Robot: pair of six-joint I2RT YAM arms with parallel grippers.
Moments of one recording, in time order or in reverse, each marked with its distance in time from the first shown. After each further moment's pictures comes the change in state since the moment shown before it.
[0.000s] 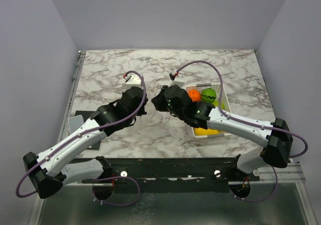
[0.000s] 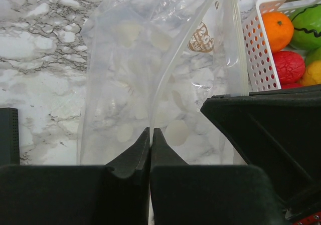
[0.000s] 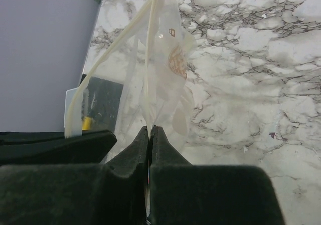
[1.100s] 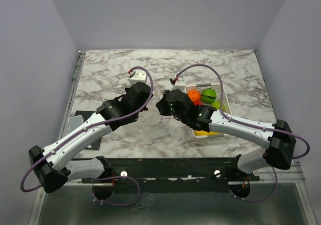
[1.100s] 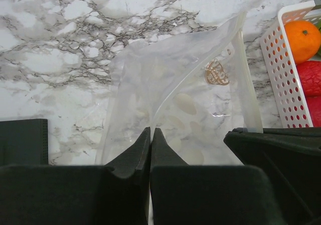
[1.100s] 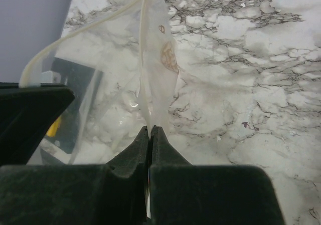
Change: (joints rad) left arm 0.000 0.084 0.072 -0.013 -0.087 0.077; right arm 0.000 -0.035 -0.069 -0.014 -0.003 -0.078
